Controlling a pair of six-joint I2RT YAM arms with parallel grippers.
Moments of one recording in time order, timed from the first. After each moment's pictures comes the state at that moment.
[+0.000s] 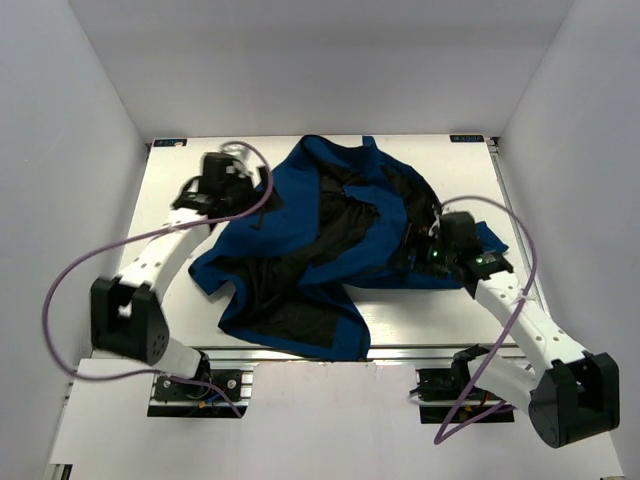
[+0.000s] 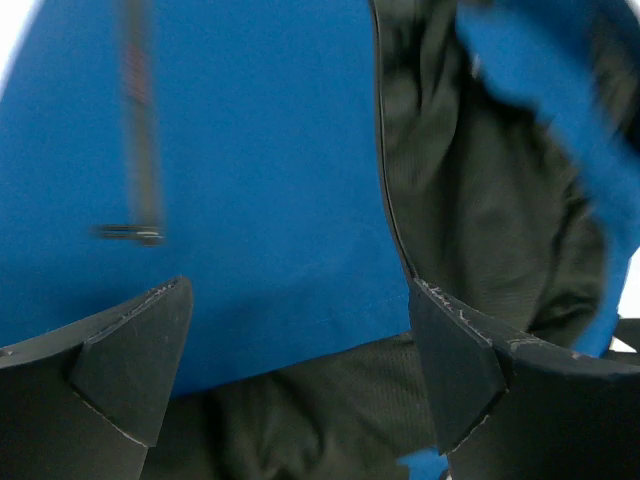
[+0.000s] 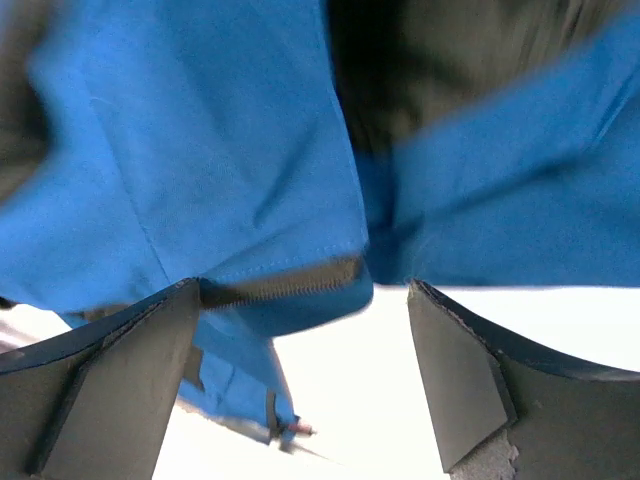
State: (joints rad) left arm -0.24 1.44 1.20 -0.41 0.20 -0.42; right arm 0.32 1.03 0.75 -0.48 -0.19 0.50
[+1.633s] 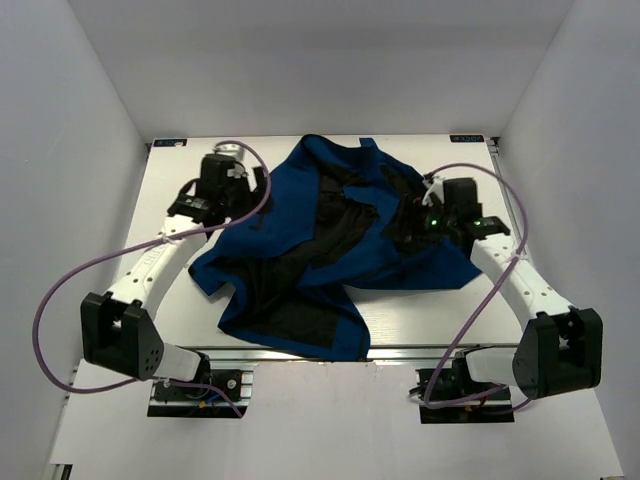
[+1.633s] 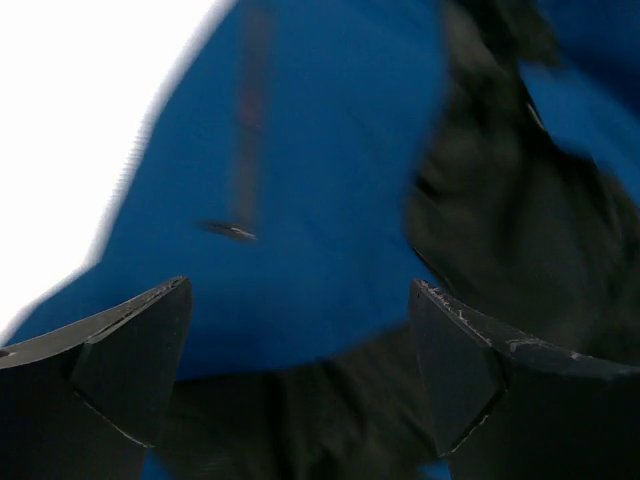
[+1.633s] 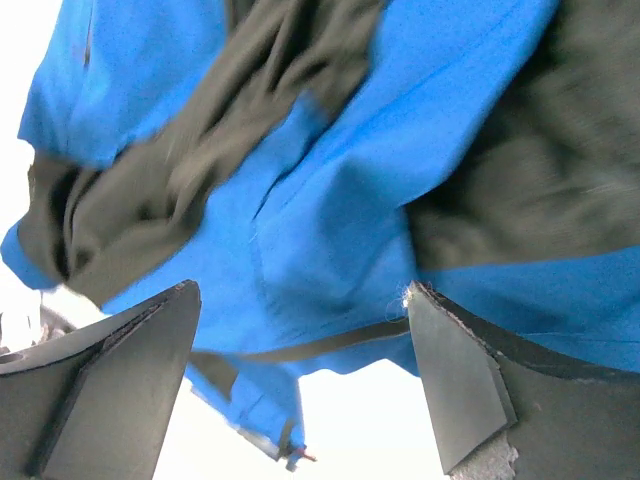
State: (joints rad) left arm -0.28 1.38 1.23 -0.49 -0.08 -0.38; right arm 0.20 1.28 0.99 -0.47 -0.44 0.35
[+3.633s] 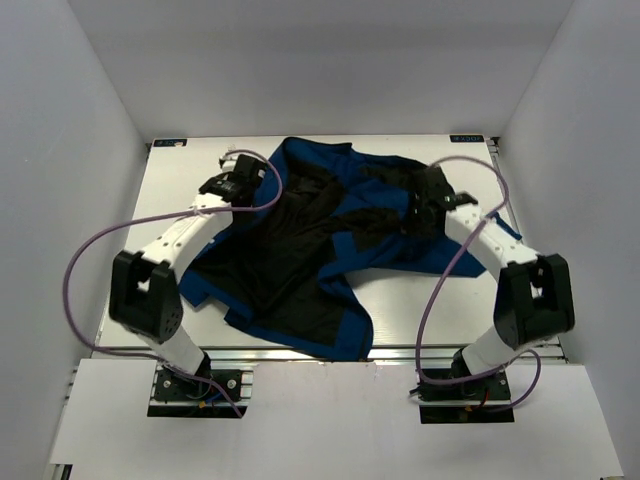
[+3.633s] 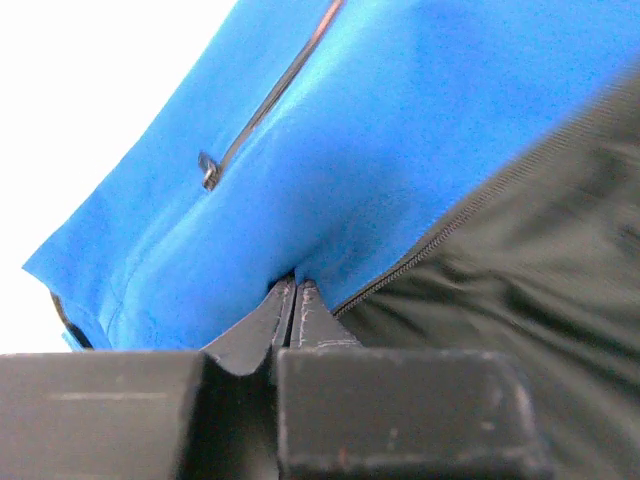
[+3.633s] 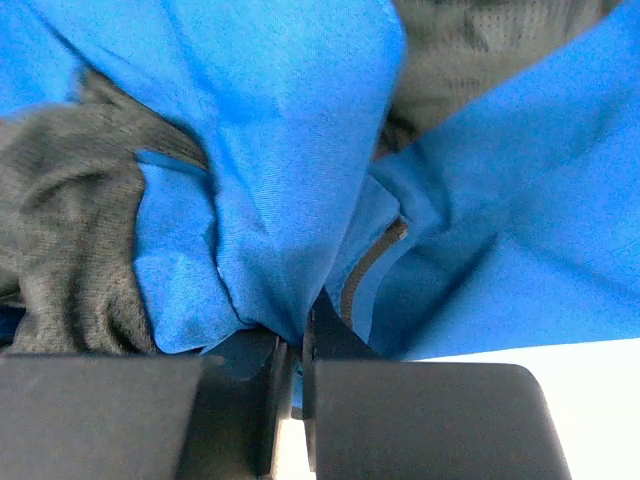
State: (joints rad) left arm -0.38 1.67 1.35 -0.78 -0.50 -0.50; right arm 0.32 1.53 1.08 -0.56 0.07 0.49
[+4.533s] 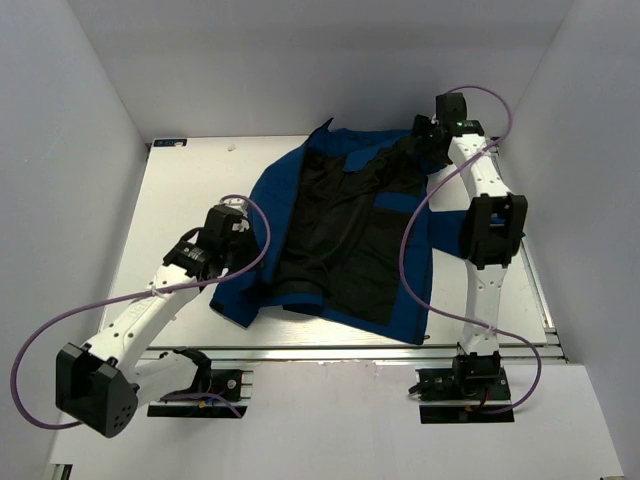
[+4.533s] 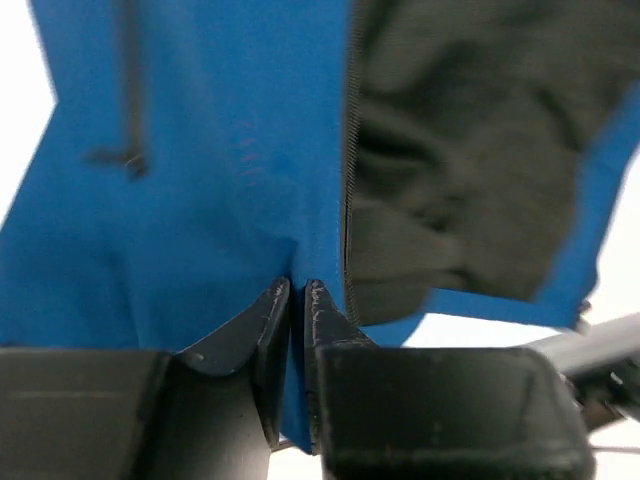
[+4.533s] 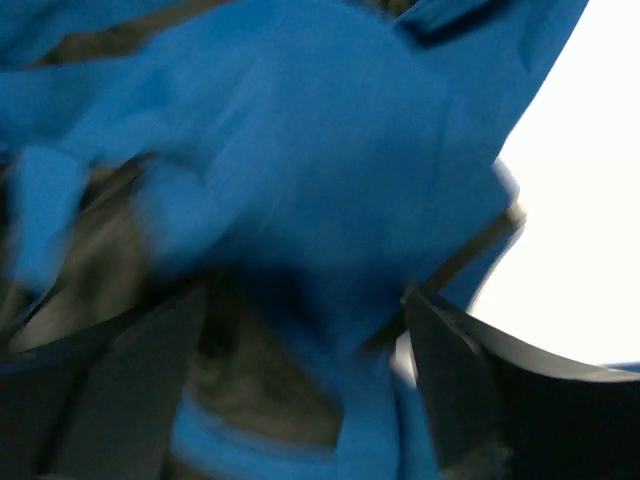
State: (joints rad) left arm -0.43 1.10 0.87 -0.62 0.01 -0.54; right arm 0.10 2.31 2.21 -0.71 0.00 0.30
